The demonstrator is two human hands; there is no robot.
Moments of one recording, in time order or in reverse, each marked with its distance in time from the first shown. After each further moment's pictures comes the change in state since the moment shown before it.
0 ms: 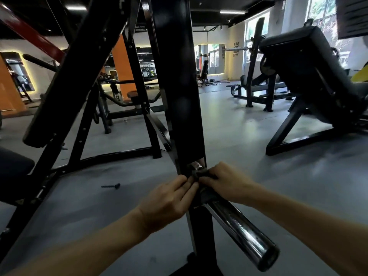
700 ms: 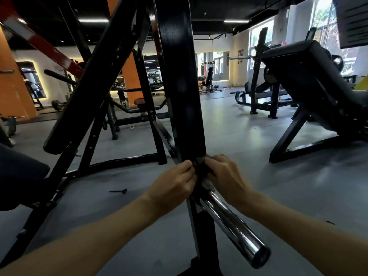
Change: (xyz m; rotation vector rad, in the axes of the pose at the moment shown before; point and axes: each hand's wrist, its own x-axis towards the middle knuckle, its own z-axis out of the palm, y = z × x) left_hand 0.053 -0.026 -0.040 0.100 -0.059 0.043; right_hand -0.006 -0.017 -0.010 -0.104 0.438 -0.386
